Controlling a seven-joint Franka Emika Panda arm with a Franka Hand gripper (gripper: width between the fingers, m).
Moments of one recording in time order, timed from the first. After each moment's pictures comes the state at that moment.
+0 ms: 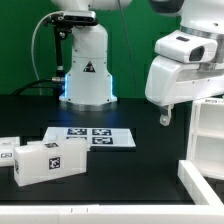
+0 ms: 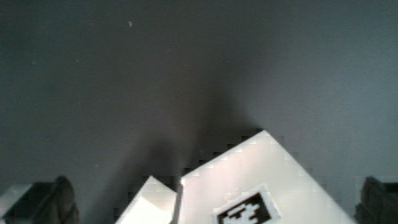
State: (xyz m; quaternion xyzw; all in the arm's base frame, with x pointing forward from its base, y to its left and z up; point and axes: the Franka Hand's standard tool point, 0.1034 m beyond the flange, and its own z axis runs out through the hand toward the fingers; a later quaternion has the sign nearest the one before) arm 0.473 0.149 0.087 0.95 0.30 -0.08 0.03
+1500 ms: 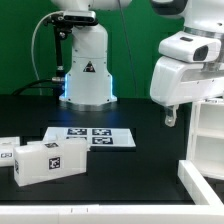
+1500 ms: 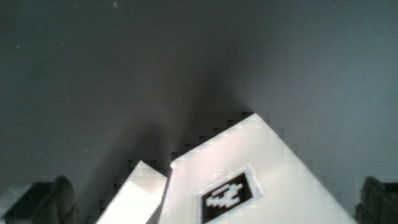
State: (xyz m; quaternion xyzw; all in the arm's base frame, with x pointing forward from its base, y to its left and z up) arm 0.475 0.163 0.087 0.95 0.30 -0.06 0.03
